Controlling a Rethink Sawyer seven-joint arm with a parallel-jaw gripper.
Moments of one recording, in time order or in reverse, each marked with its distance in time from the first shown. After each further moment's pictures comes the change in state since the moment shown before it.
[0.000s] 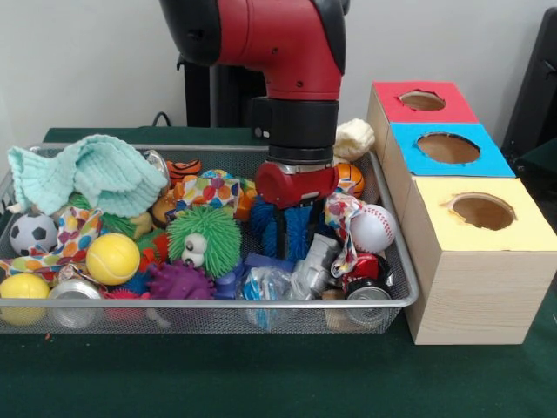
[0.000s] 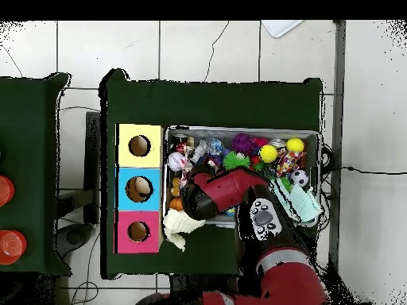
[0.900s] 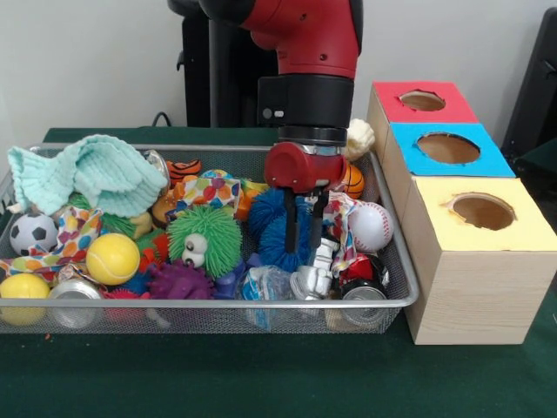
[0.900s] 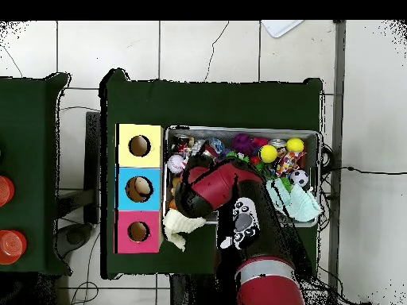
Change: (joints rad) arm 0.093 -0.062 -0.065 -0.055 -0.105 -0.025 0.000
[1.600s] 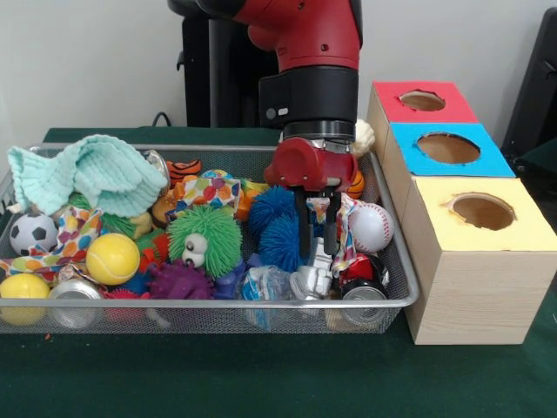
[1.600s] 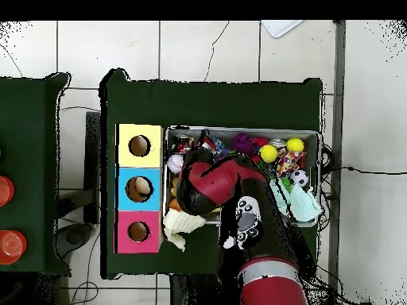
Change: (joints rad) arm -0.006 -0.002 0.000 -0.023 0.000 -0.108 0.000
